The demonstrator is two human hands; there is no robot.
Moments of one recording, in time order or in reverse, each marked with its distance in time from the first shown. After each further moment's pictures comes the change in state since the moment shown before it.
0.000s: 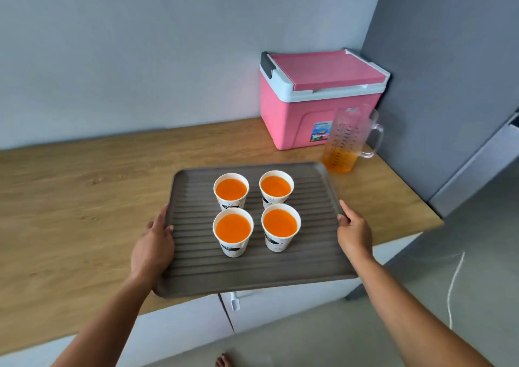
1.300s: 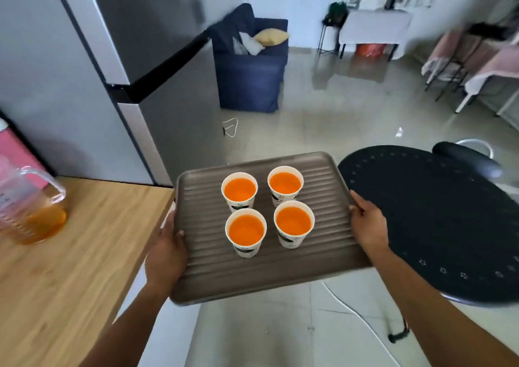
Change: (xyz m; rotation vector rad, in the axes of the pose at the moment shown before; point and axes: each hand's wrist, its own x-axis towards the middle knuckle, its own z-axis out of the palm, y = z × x) left_hand -0.020 0.276 0.159 -0.192 -0.399 0.801; right_hand -0.087 0.129 -0.243 -0.033 0.642 0.431
